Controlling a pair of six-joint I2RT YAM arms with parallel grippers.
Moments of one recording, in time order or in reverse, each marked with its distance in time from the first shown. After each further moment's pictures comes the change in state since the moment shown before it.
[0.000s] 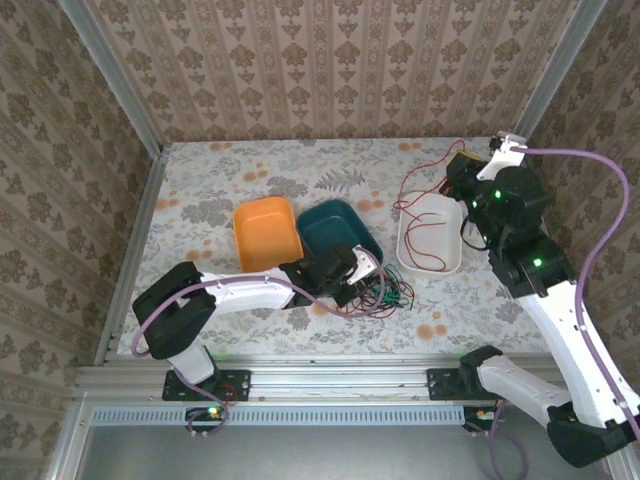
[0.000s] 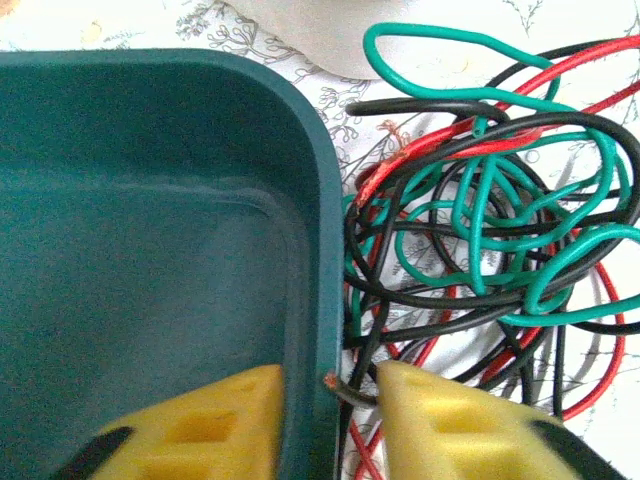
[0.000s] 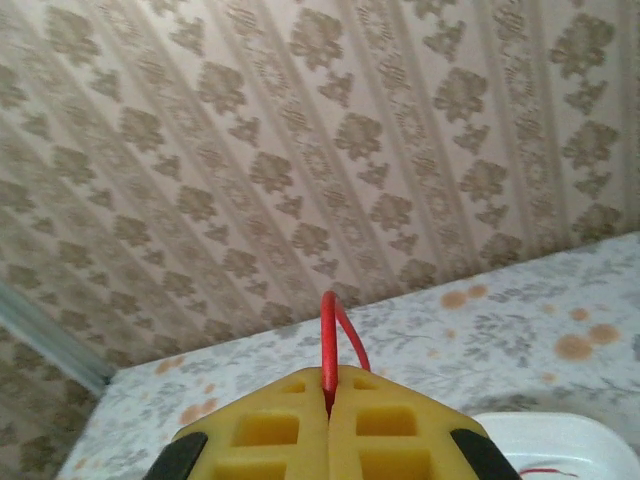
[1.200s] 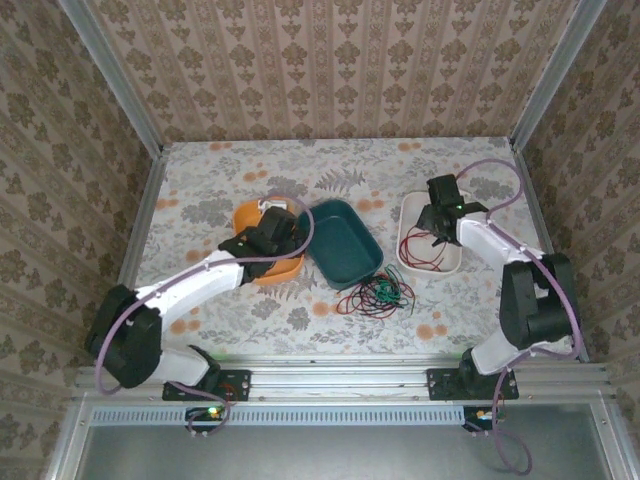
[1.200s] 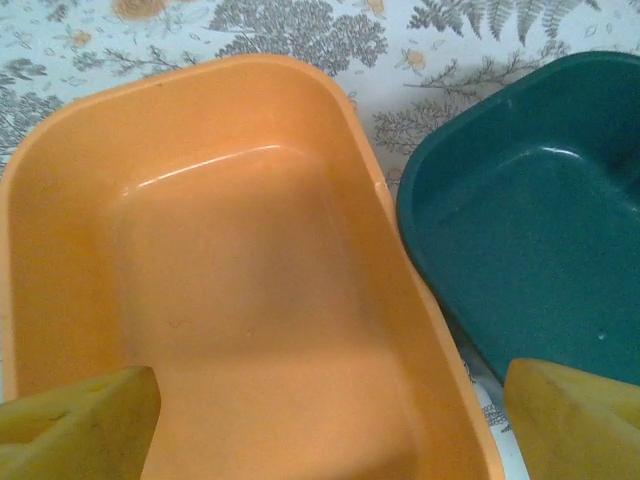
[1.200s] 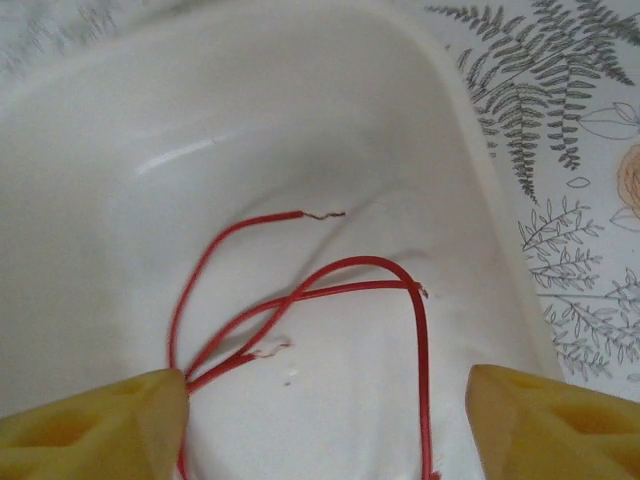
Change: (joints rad) left arm 0.372 -0.240 -0.015 -0.267 -0.335 -0.484; right arm -0.147 0.589 -0.192 -0.121 0.033 0.141
